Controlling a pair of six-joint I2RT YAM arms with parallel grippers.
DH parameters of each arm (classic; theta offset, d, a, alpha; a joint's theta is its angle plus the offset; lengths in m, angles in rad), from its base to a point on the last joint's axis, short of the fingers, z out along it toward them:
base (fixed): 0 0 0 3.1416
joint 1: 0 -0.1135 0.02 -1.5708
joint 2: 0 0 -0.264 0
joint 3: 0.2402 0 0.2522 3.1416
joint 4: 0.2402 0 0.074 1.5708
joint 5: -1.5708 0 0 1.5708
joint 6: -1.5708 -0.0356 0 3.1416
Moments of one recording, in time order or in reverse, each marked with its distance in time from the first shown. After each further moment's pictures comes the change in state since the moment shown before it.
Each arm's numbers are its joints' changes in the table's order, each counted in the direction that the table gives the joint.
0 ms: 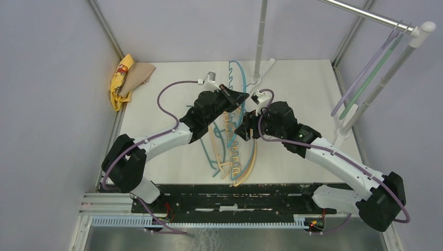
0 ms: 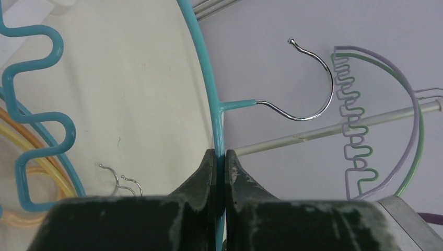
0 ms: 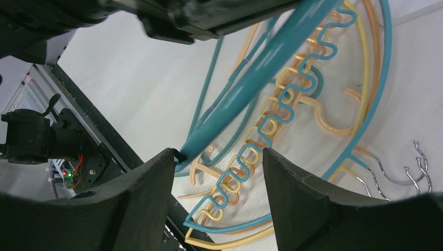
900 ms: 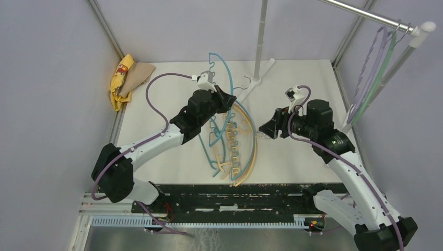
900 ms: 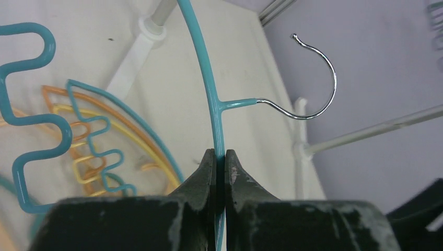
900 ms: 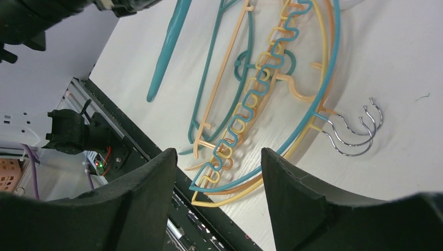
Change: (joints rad) left arm -0.014 0.112 0.002 0.280 0.103 -0.425; right arm 0.372 0.267 0.019 0.272 0.322 0.020
